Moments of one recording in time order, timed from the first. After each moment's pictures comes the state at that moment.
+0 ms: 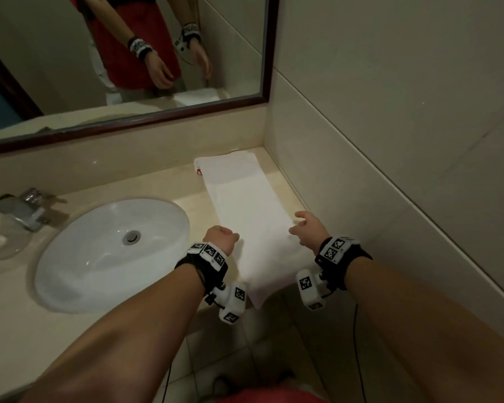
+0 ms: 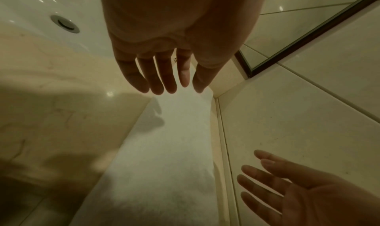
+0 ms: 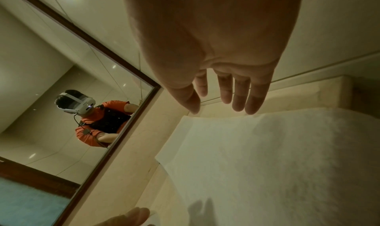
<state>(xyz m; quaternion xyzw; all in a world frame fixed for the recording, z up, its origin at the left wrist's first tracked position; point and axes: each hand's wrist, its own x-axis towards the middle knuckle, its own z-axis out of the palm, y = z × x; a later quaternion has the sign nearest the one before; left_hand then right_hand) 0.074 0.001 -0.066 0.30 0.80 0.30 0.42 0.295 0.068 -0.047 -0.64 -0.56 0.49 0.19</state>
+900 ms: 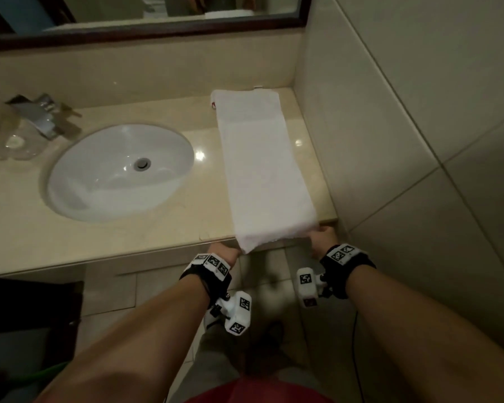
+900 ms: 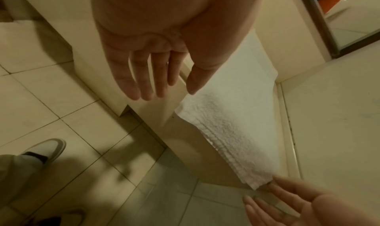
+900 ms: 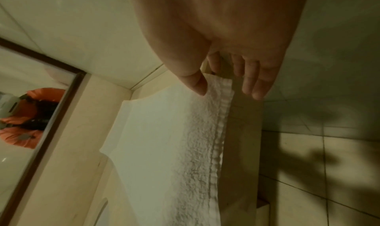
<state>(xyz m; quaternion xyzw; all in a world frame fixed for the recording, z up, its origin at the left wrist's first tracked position) 0.168 -0.111 -0.152 0.11 0.83 0.20 0.50 0.373 0.028 -0.181 -0.72 -0.40 0.55 0.13</state>
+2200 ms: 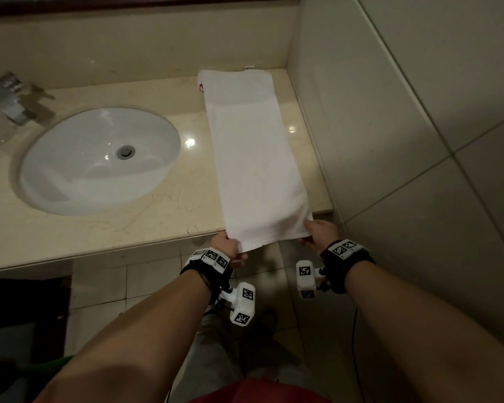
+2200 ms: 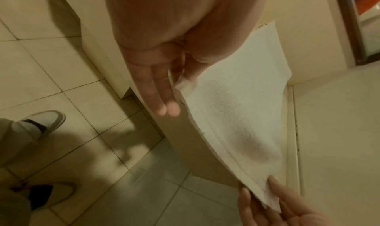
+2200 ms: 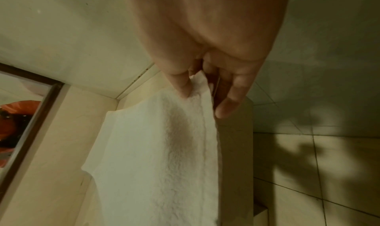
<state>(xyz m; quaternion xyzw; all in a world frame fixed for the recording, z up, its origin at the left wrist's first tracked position) 0.193 -0.095 -0.160 0.01 0.75 0.35 0.56 0.380 0.023 -0.166 -0.68 -0.29 0.64 0.21</state>
